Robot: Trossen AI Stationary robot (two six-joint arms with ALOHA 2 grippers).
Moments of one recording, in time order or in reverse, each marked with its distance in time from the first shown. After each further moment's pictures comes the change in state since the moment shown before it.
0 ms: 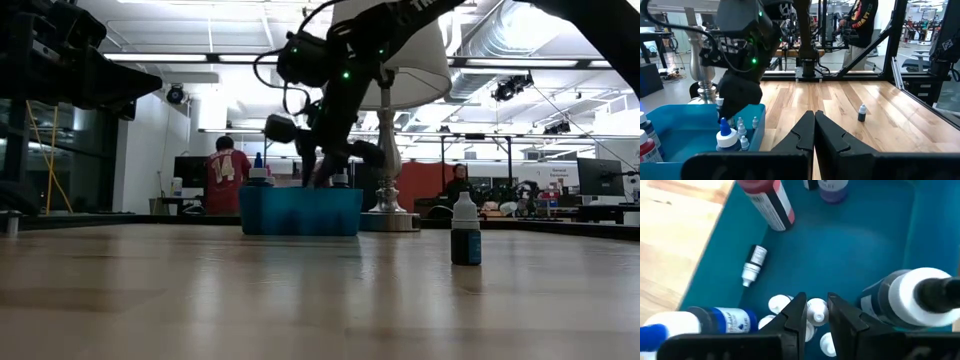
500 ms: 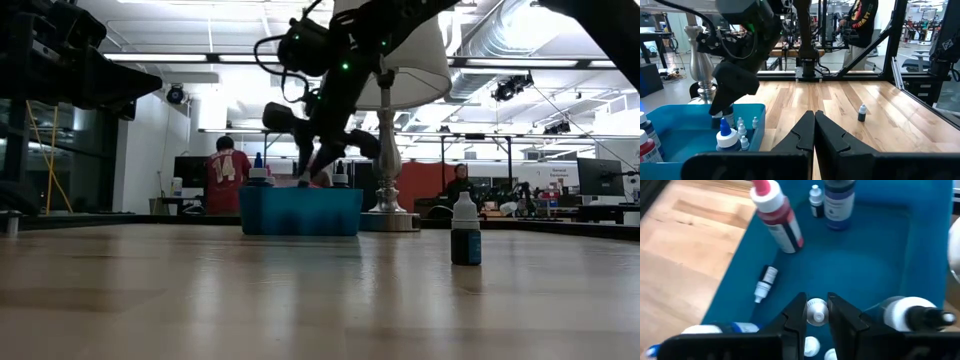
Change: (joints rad) left arm 0.000 0.000 0.000 0.000 0.000 0.000; right arm 0.008 -0.025 0.000 0.044 0.055 -0.057
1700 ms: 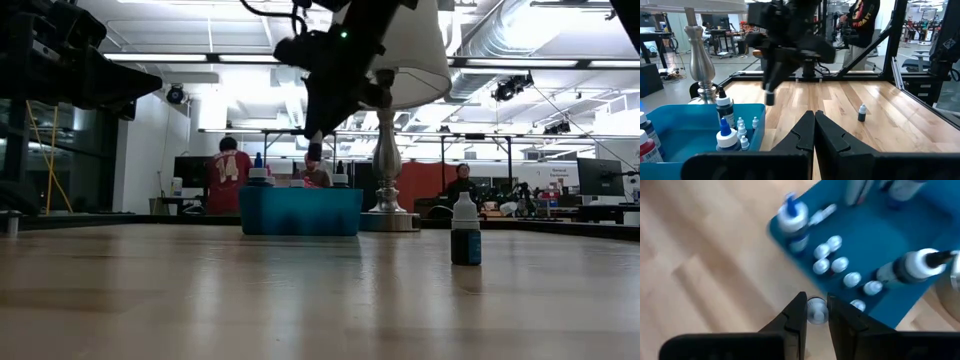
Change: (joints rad) left arm 0.000 0.000 0.000 0.000 0.000 0.000; right arm 0.162 -0.150 0.002 -0.225 -0.135 -0.346
